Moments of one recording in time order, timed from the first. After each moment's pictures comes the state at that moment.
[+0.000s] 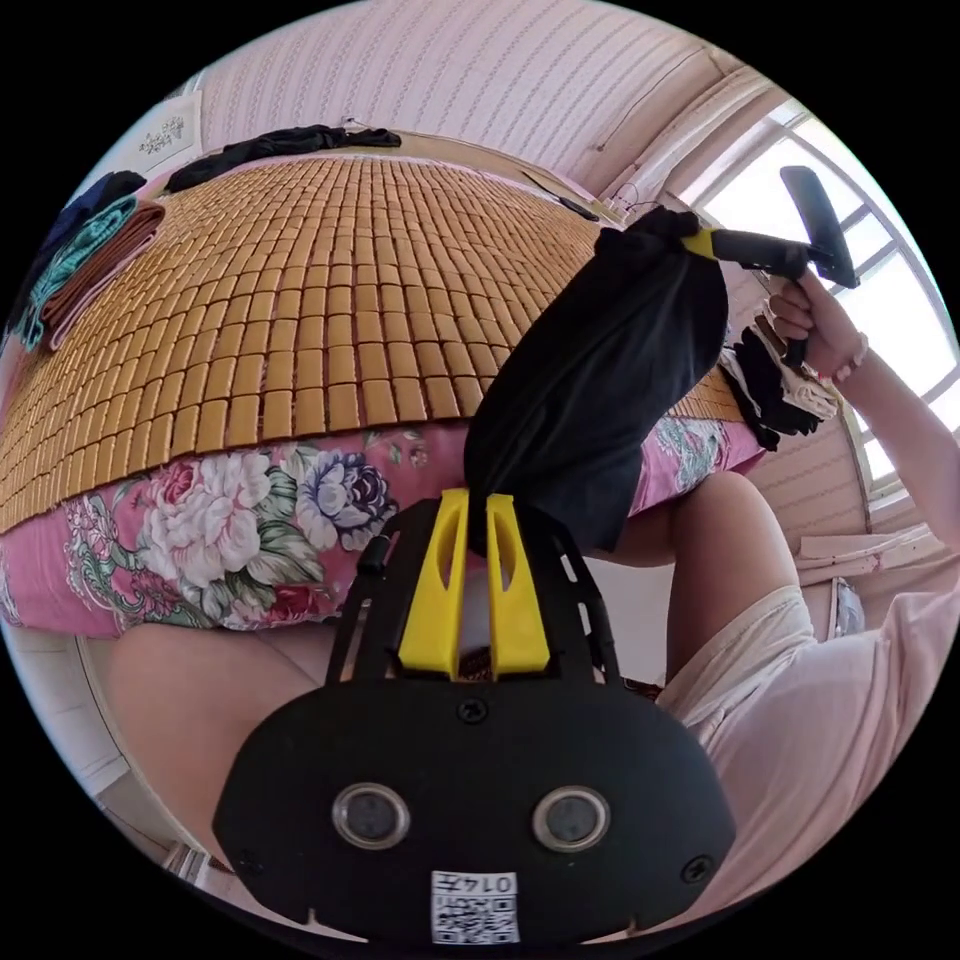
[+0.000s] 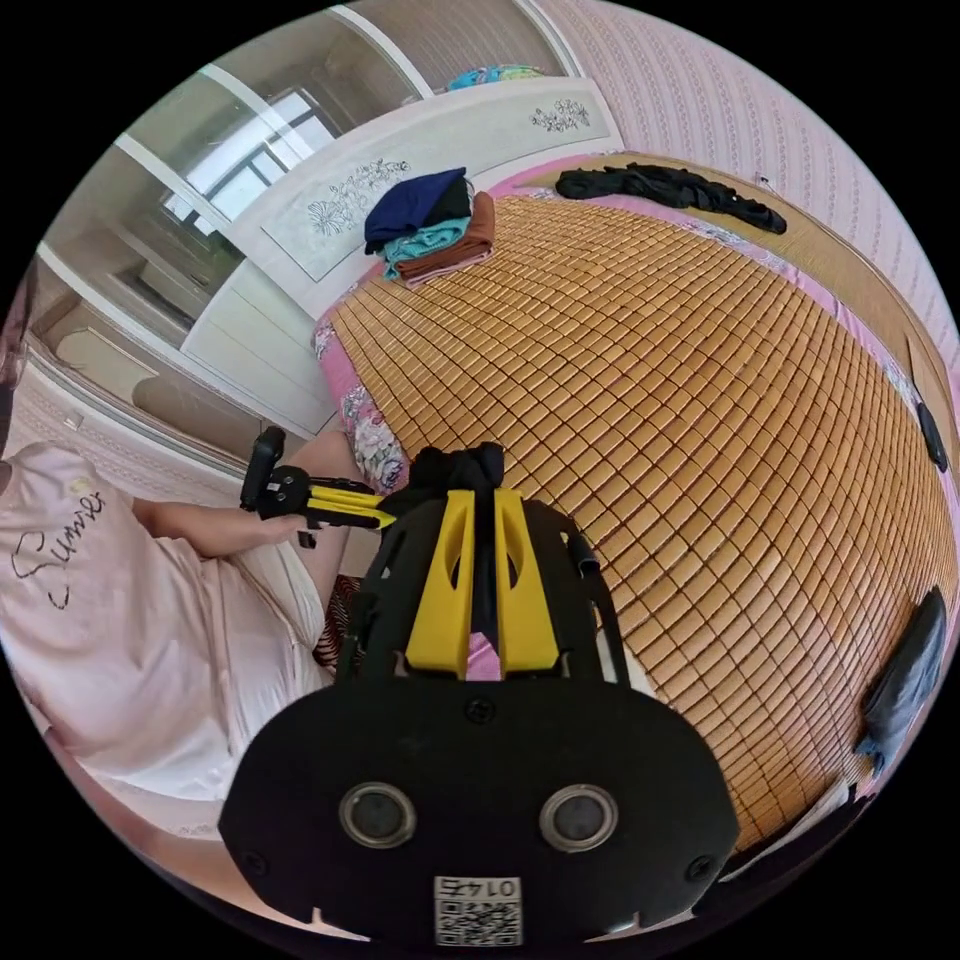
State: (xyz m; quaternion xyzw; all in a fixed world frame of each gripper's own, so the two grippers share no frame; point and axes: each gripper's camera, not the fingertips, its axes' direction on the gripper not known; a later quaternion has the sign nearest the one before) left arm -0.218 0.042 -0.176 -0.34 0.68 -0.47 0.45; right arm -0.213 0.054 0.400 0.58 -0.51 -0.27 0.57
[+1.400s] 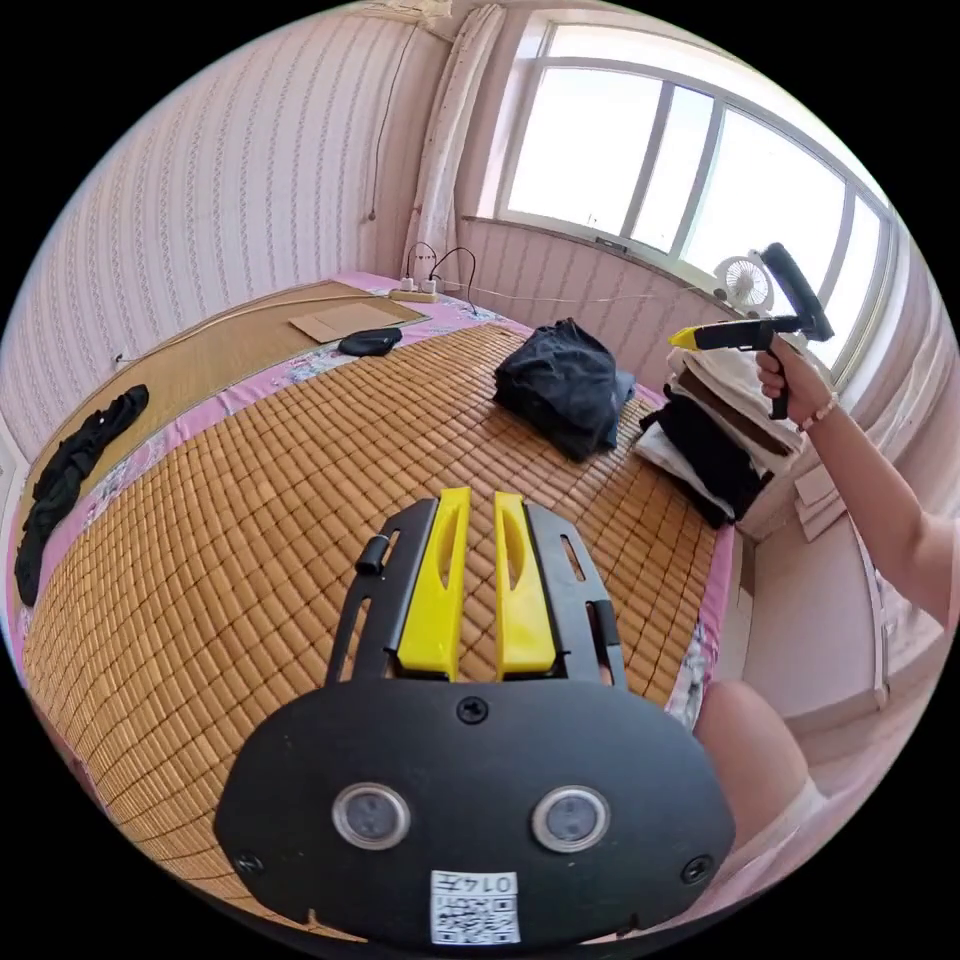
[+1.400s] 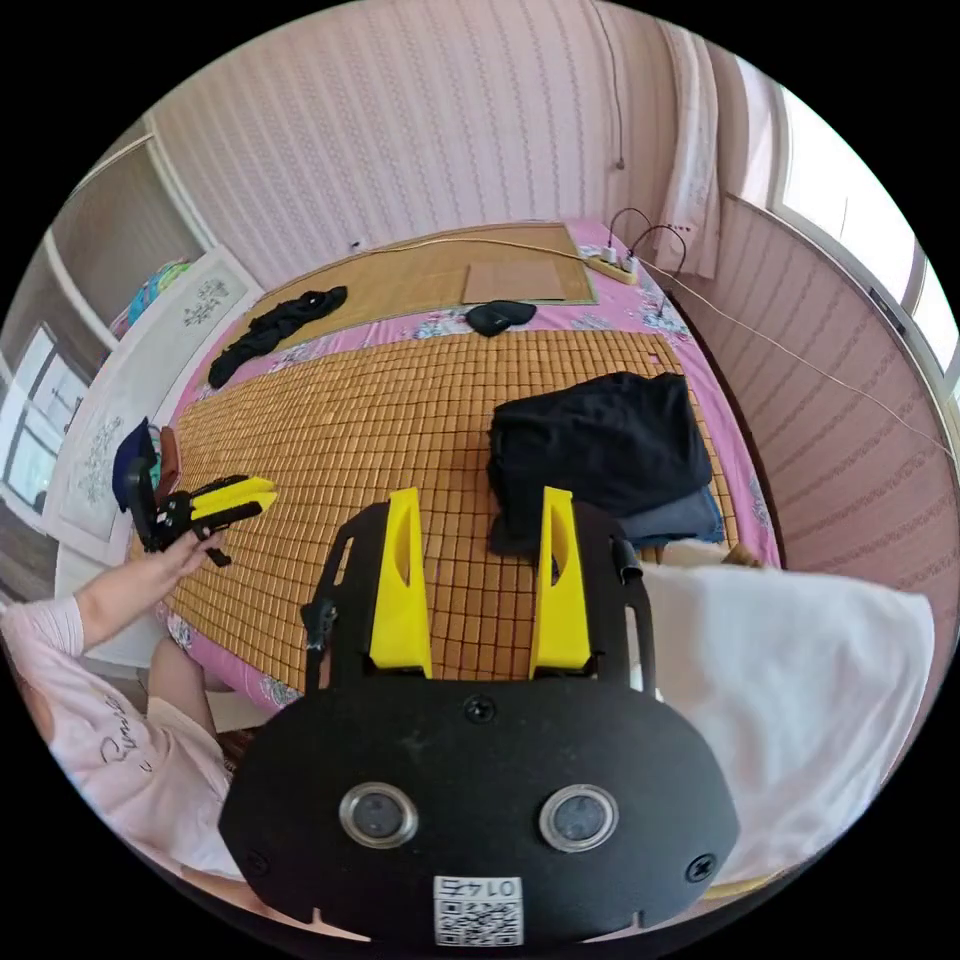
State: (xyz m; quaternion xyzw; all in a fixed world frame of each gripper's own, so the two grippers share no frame) left arm -0.252 -0.379 0.102 -0.07 0.71 -0.41 0.57; right arm -0.004 -0.056 0.735 0.51 -0.55 0.15 0.64
